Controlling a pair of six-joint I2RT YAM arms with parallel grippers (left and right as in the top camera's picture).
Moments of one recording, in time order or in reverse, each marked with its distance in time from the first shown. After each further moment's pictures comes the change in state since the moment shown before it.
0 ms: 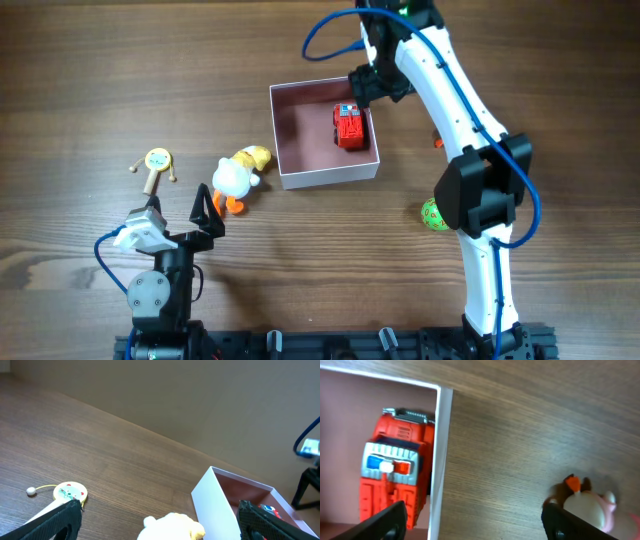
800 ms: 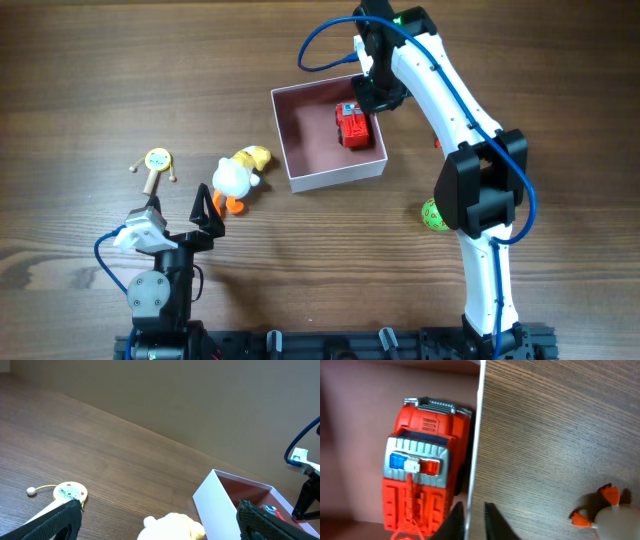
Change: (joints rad) left arm 0.000 0.000 0.000 0.000 0.000 0.000; right arm 0.002 0.000 -0.074 0.049 -0.091 -0.010
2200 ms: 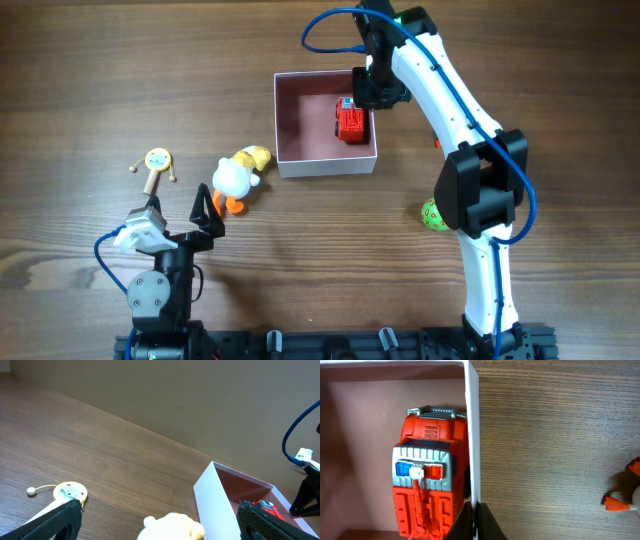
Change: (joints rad) left arm 0.000 0.000 0.000 0.000 0.000 0.000; right arm 0.000 0.000 -0.001 0.030 -0.019 0.277
